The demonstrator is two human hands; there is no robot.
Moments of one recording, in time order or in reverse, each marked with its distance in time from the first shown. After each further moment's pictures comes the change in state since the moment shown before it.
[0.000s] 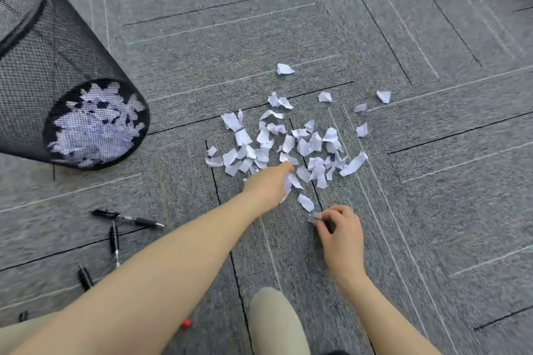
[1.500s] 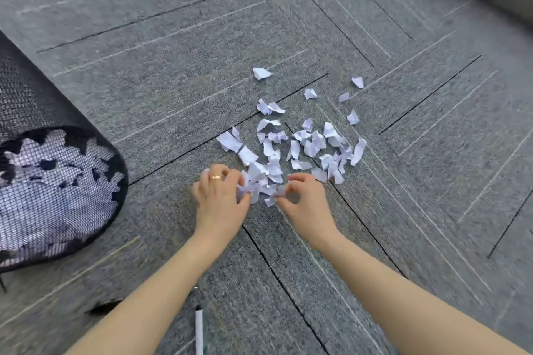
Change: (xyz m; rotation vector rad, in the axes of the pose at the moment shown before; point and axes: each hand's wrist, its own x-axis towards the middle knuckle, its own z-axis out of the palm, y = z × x) left_hand -0.006 -0.121 -0.046 0.026 0.363 0.150; right_hand 0.036 -0.133 0.058 0.055 -0.034 0.163
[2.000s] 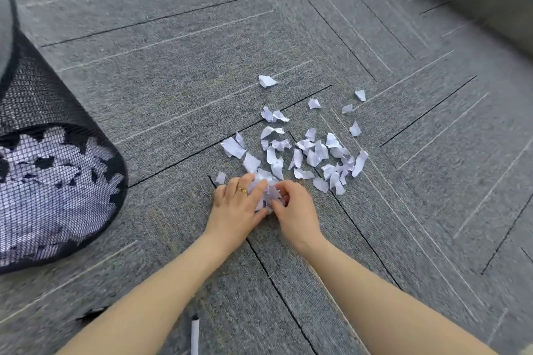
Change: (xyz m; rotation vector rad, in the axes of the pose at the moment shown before) left_hand 0.013 -0.021 0.046 0.288 0.179 0.450; right_hand 0.011 -0.018 0.018 0.150 0.052 0.023
